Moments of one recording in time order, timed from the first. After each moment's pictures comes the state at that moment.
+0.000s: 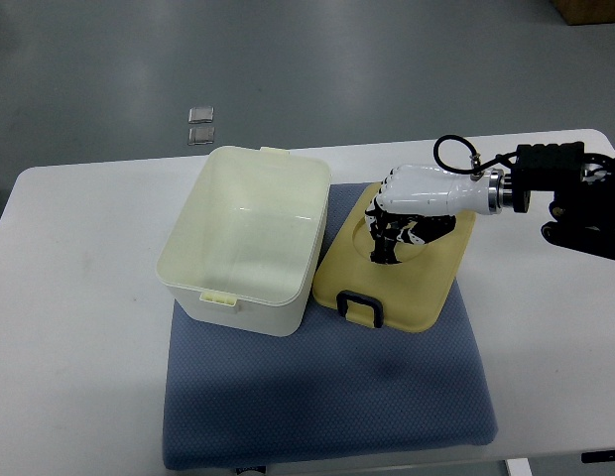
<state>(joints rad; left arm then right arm) -0.10 0.00 -0.02 -0.17 0.01 -0.07 0.04 1.26 -0.50 -0.36 1.01 -1.42 -0.31 0.61</state>
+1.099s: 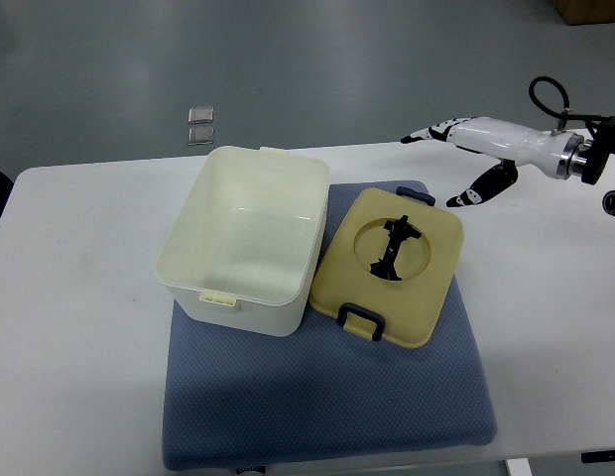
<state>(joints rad) -0.10 0.00 -0.02 -0.17 0.01 -0.07 0.04 1.15 -0.69 -0.10 0.99 -0.97 -0.10 0.61</state>
